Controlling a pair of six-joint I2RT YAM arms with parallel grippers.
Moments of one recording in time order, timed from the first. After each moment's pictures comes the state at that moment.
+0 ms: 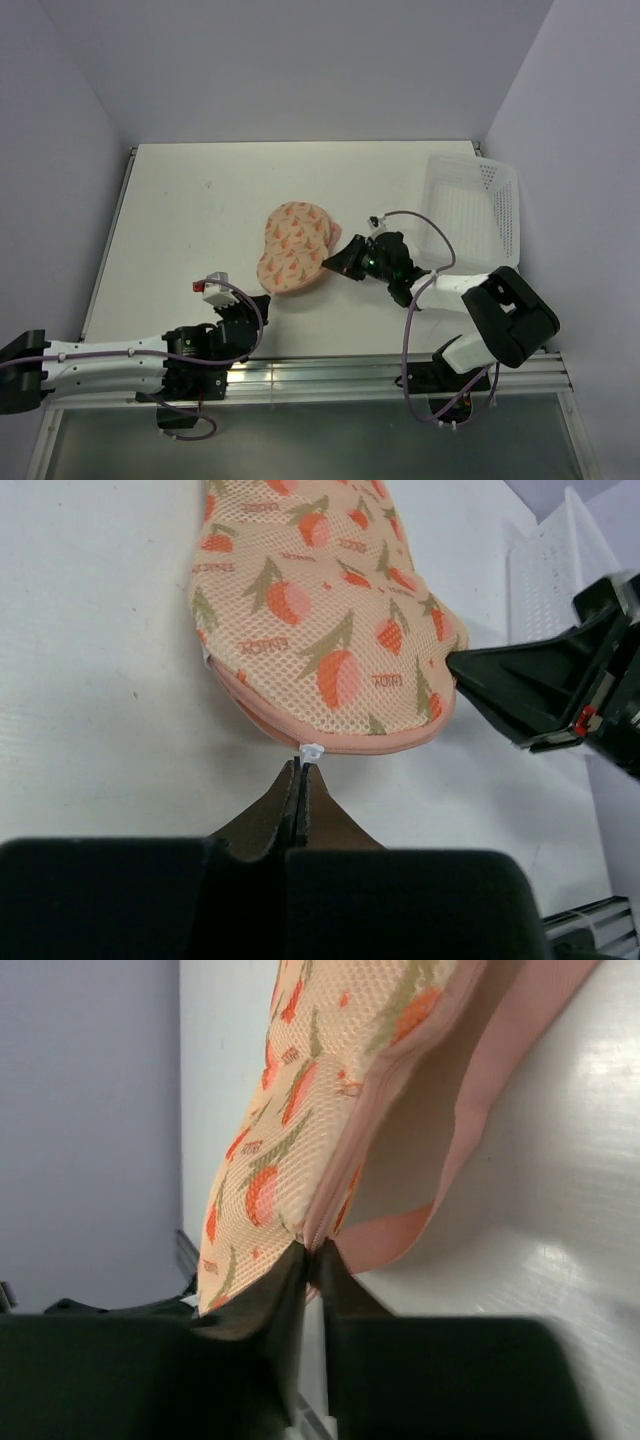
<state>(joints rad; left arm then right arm) -1.35 0.77 0.26 -0.08 -0.99 -1.27 0.56 1.43 0.39 0.64 -0.26 1.05</state>
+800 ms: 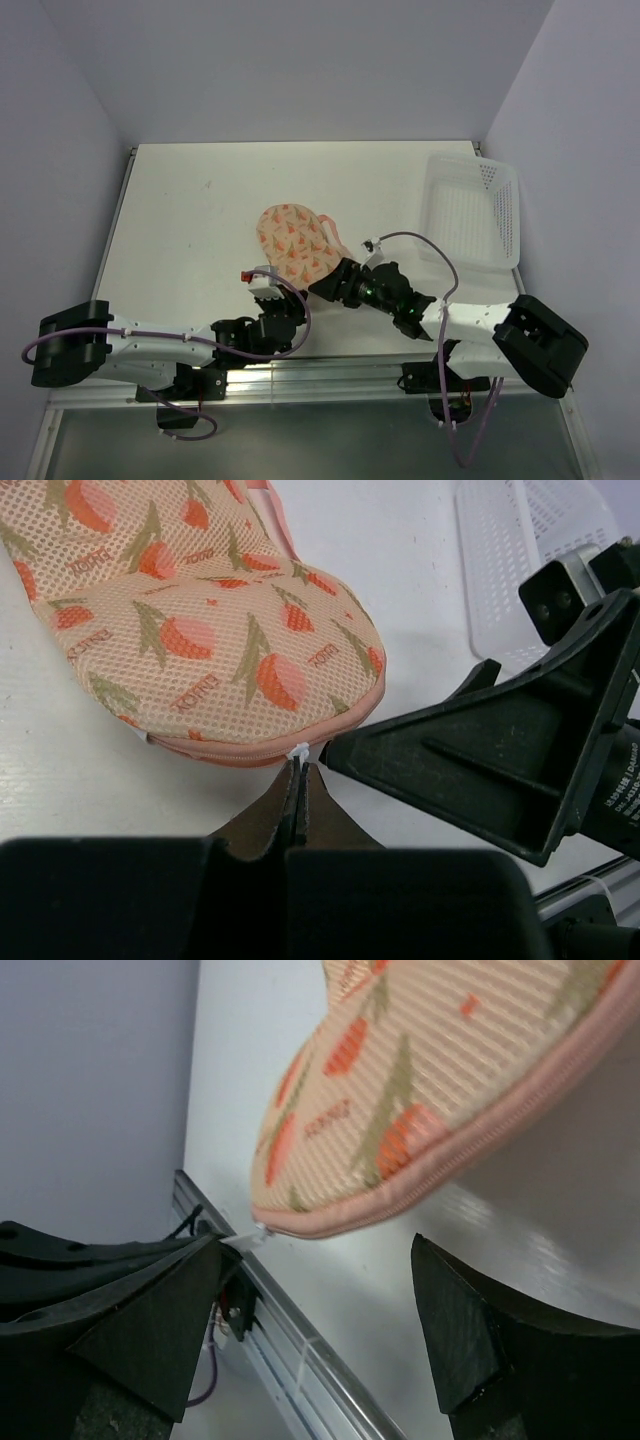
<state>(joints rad) -1.40 1.19 0.44 0.29 -0.97 -1.02 0.82 1.20 0.26 0.58 -0.09 1.06</state>
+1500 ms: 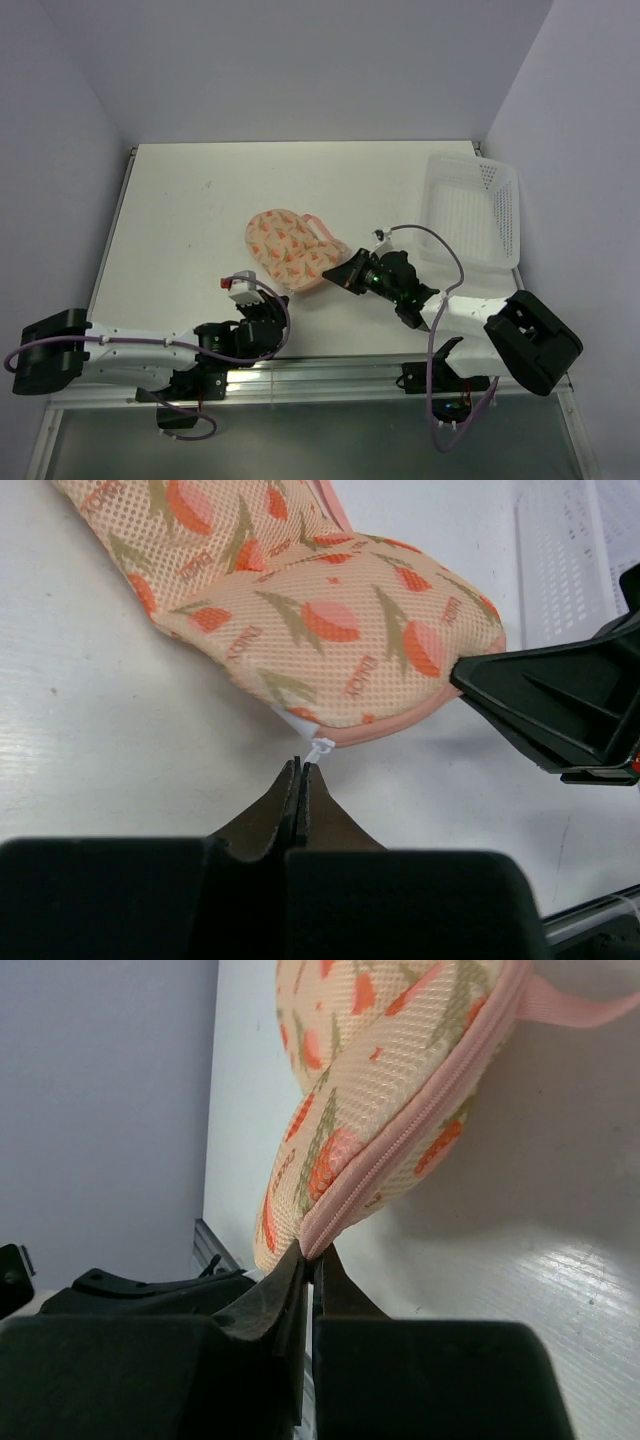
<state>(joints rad) -1.39 1.08 0.35 0.14 -0.99 -1.16 0.68 1.25 0.29 0.65 -0.14 1.09</state>
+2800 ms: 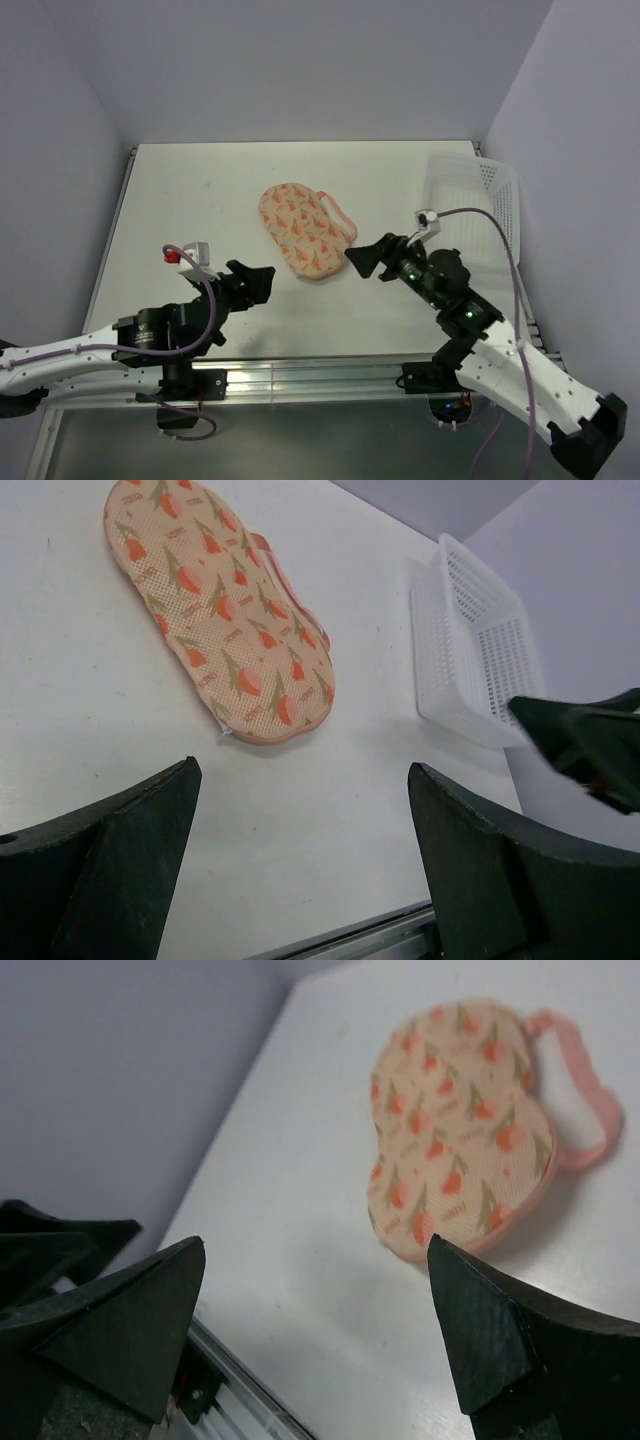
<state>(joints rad) -1.36 0.62 0.68 -0.44 -0.99 -1.01 0.65 0.66 0.49 0.01 0.00 0.72</state>
